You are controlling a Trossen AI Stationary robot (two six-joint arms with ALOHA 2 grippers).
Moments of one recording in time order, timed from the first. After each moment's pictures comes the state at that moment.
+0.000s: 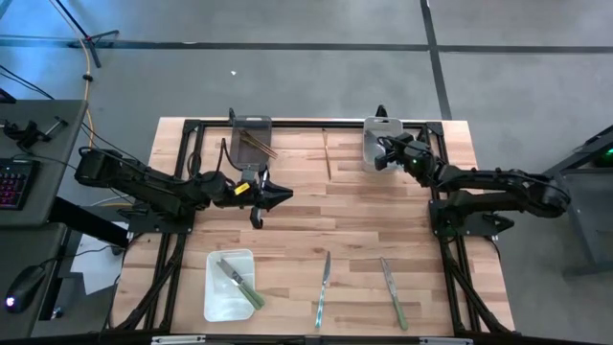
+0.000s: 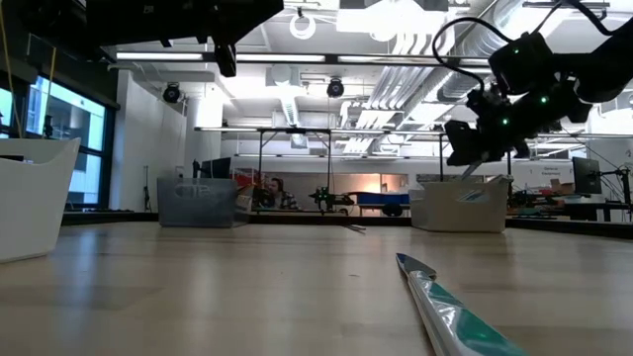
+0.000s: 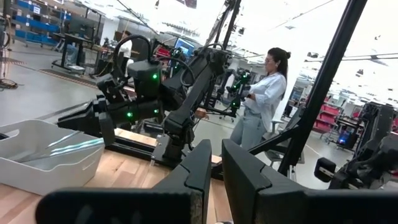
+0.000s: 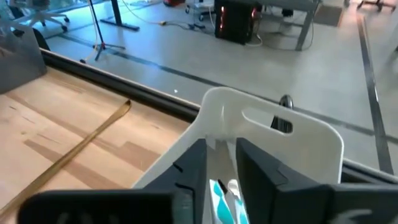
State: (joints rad) left arm -0.08 1.26 0.45 0.98 -0.09 -0.28; right arm -0.58 1.06 0.25 0.45 0.46 0.15
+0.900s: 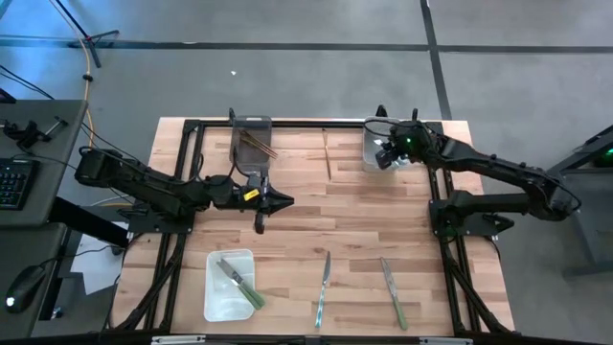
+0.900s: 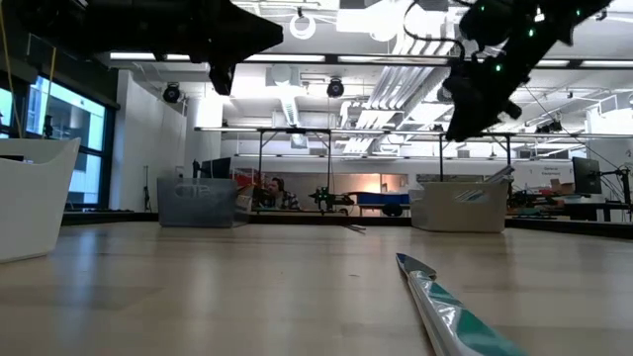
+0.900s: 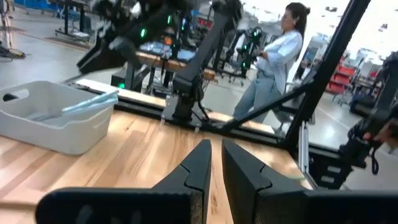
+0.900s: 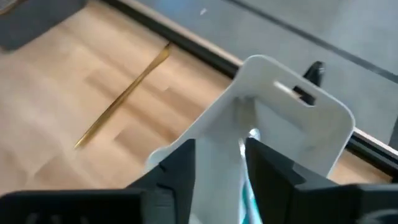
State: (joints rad) left arm -0.09 1.26 0.45 0.81 -0.09 -0.25; right arm -0.56 1.00 0.71 -0.45 0.28 0.24
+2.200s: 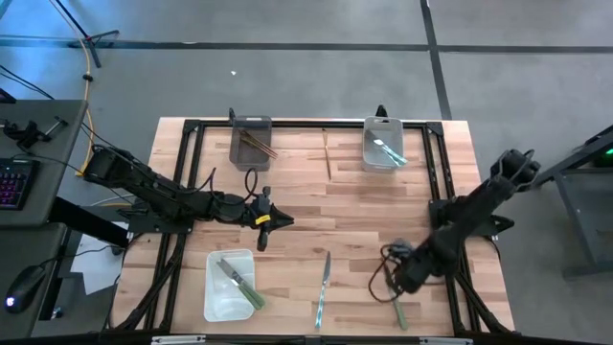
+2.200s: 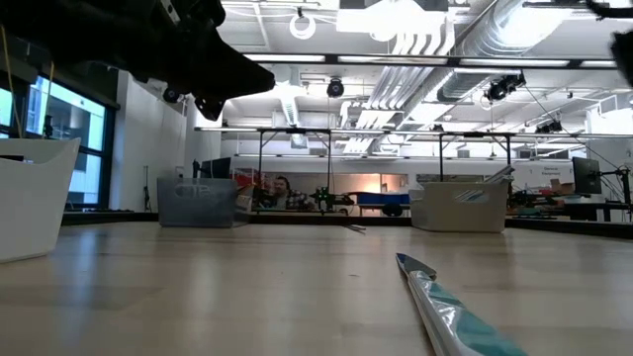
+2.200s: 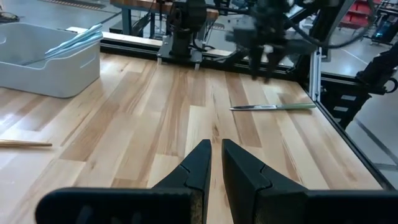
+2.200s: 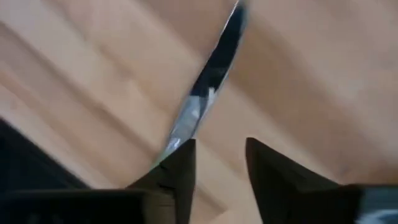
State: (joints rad) left arm -0.22 1.37 0.45 0.68 -0.20 -0.20; right arm 0.78 1.41 0.84 -0.76 -0.01 1.63
